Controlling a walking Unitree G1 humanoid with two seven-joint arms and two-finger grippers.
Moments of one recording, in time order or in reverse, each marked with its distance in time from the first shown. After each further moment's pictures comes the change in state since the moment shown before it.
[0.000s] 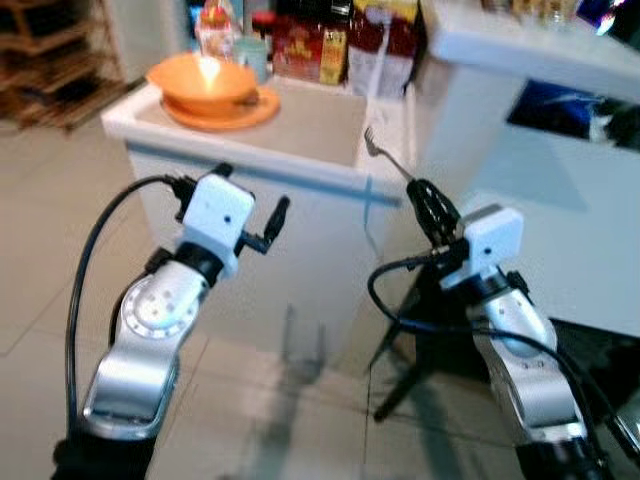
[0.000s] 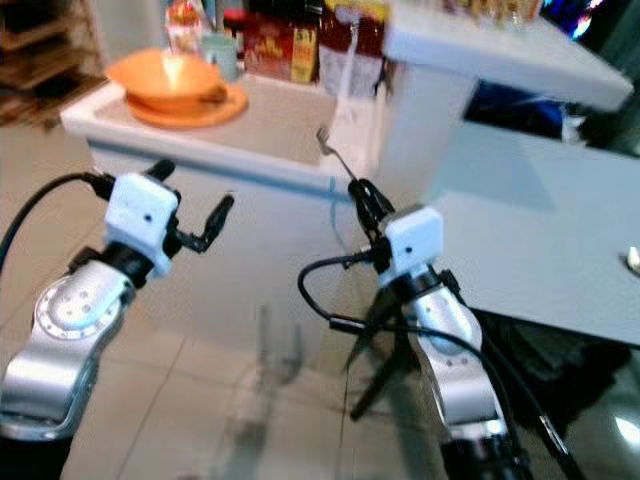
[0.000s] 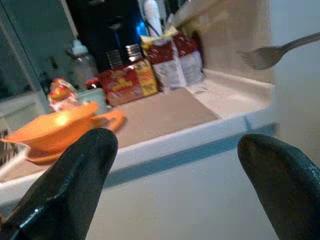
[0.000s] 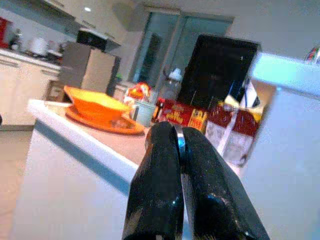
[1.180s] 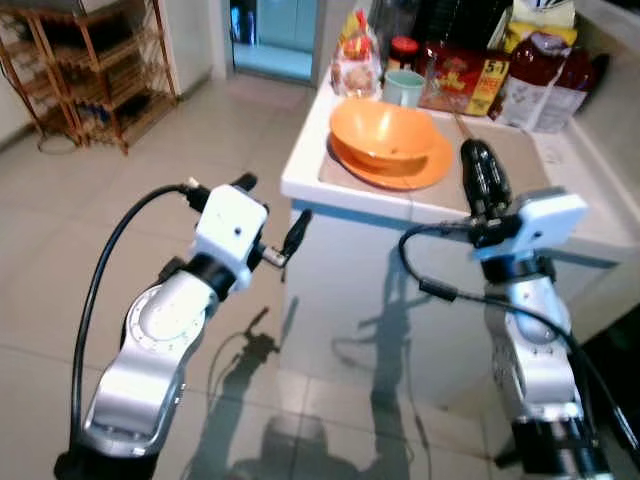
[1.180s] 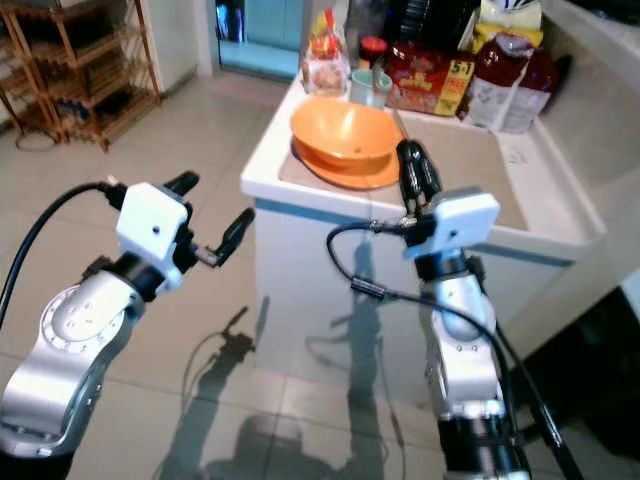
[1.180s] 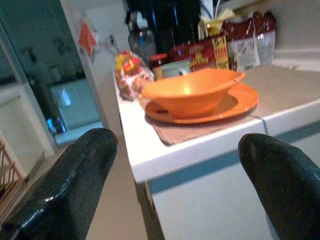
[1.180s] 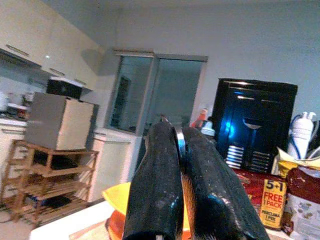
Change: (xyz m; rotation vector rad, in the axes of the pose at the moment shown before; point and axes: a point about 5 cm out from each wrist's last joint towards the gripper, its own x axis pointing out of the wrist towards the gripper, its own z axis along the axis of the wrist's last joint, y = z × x) left arm -0.009 -0.006 0.003 -0.049 -0.016 -0.087; right arm 0.011 -0.019 0.018 0.026 -0.205 -0.192
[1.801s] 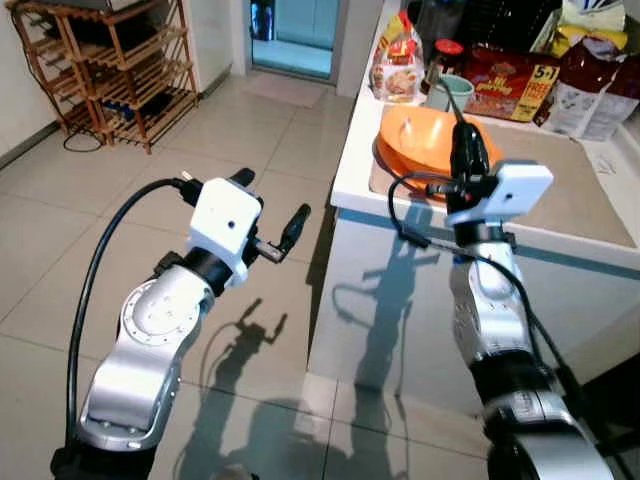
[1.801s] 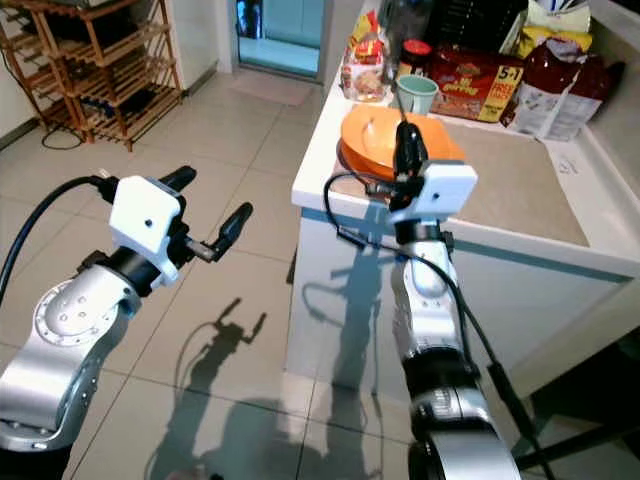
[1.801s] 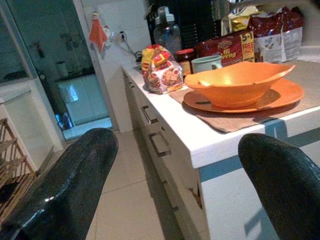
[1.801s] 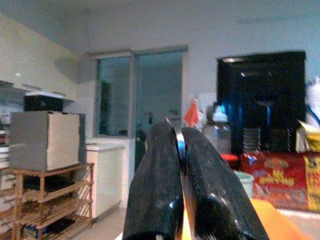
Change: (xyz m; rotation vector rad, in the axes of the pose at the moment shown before) left arm 0.001 0.003 0.006 -0.024 -0.022 -0.006; right arm 0.035 -0.004 -0.036 0.080 -0.004 -0.157
